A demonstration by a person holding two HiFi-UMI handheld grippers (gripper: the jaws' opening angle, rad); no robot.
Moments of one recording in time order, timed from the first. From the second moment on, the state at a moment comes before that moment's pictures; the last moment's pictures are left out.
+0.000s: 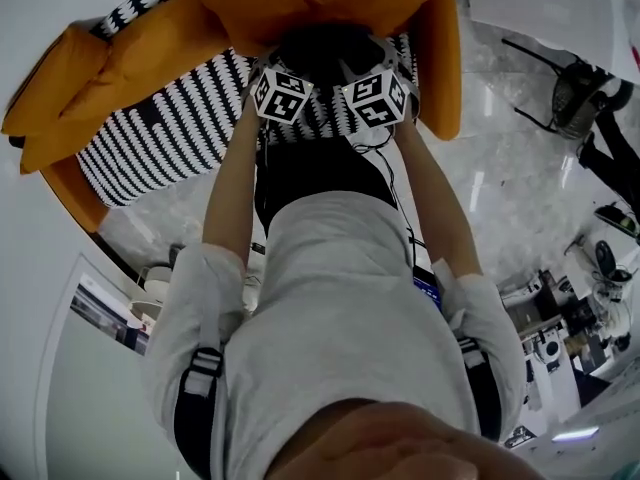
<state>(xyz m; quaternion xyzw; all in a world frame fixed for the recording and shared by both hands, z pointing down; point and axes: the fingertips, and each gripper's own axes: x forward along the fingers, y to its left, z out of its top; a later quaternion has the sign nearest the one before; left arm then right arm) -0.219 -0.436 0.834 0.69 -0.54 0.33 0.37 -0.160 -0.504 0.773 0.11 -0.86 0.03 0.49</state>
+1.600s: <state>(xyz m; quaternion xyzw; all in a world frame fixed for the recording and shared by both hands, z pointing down) -0.204 -0.356 0.812 0.63 -0.65 0.32 0.29 -0.117 -0.417 0.770 0.17 -0.88 0.04 0.44</state>
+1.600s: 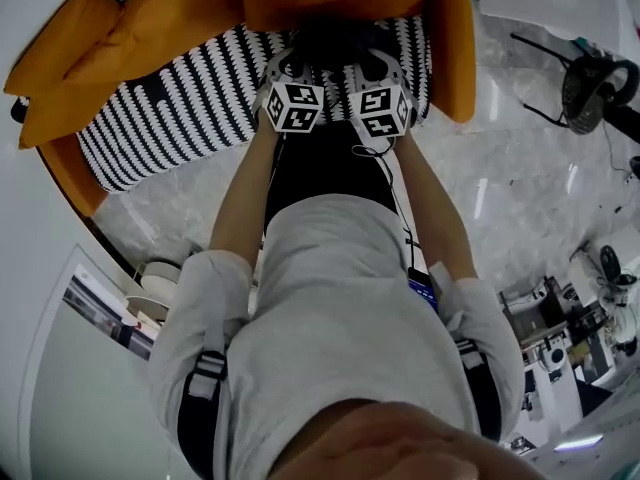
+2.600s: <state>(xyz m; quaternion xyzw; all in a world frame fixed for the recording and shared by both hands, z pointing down) -0.231 -0.280 0.699 0.62 -0.71 0.27 0.21 -0.136 -0.330 0.687 0.21 -0.91 0.07 0.34</state>
